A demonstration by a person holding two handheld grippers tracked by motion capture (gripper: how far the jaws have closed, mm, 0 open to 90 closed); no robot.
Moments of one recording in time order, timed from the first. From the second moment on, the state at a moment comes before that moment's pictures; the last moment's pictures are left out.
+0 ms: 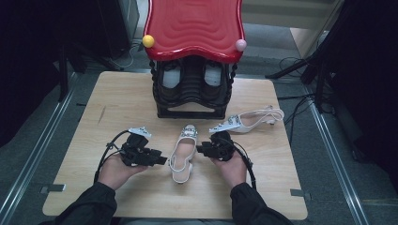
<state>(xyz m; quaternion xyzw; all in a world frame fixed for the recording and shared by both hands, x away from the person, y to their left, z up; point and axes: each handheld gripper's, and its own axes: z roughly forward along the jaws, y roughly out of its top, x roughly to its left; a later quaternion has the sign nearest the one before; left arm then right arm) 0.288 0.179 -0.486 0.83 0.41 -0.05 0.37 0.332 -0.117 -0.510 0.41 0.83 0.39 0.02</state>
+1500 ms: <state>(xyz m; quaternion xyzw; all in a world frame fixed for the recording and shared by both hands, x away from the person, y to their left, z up) 0.307 0.184 -0.477 0.84 0.39 -0.05 0.38 0.390 -0.244 -0.486 0.55 0.74 0.37 0.12</state>
